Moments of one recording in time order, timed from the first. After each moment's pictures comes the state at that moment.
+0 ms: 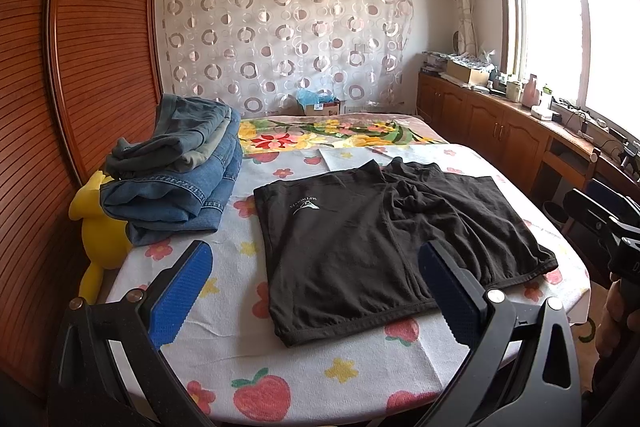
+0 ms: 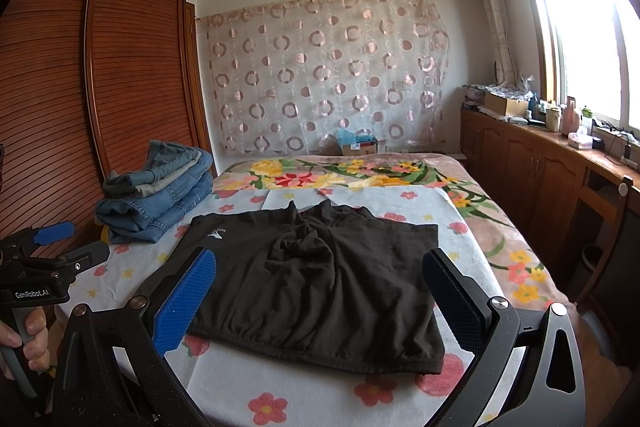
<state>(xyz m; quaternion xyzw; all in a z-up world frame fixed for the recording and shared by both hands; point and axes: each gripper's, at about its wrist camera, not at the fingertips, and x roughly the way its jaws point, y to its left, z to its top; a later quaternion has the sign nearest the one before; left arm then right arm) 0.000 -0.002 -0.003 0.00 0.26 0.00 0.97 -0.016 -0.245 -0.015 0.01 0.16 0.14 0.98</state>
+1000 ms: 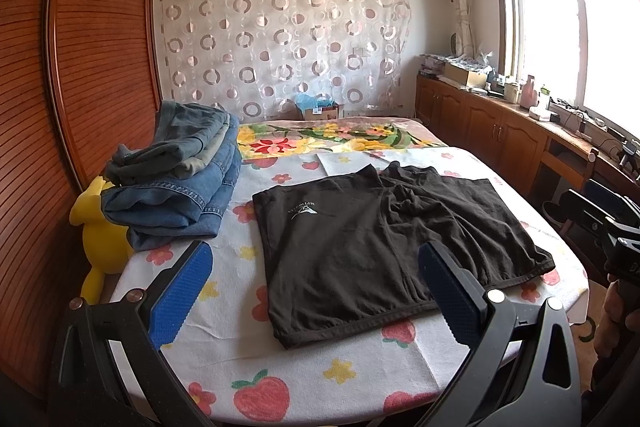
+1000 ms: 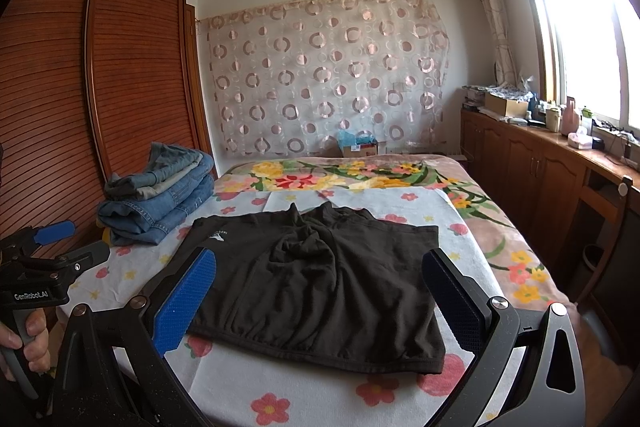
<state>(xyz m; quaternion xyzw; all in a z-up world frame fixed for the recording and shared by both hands) -0.002 -0.004 -0.003 0.00 0.26 0.00 0.97 -0.015 -0.238 -0.017 0.02 0.16 0.14 0.98</state>
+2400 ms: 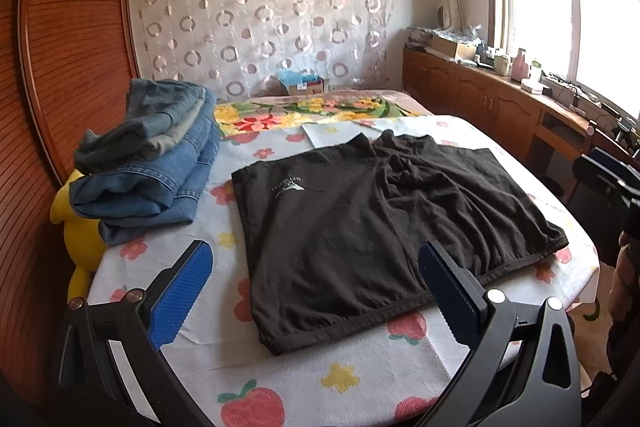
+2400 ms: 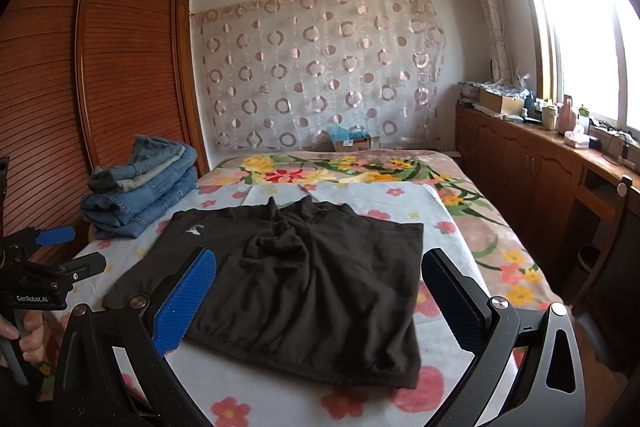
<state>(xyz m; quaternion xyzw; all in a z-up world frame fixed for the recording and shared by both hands) 0.034 -0.006 -0.022 0.02 0.30 -0.03 0.95 0.002 -0.253 -0.016 0.01 0.17 0.13 0.98</state>
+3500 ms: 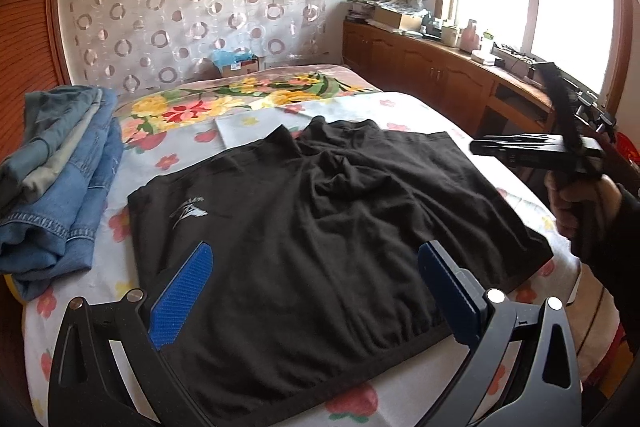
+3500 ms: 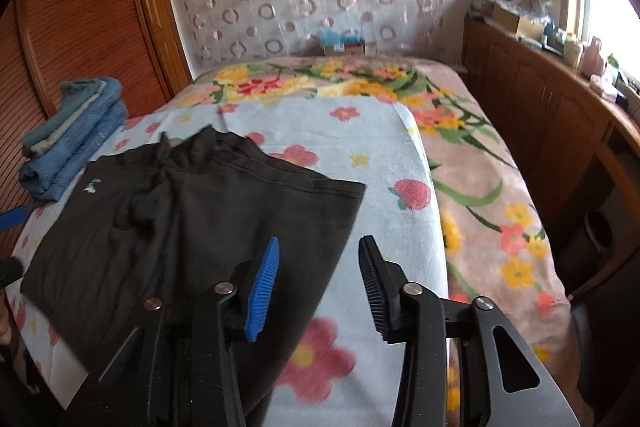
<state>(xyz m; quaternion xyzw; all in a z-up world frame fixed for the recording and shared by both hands) 0.109 -0.060 -0.041 0.03 0.34 -0.14 0.93 0.144 -0.307 -0.004 -0.01 0.35 0.13 0.93</state>
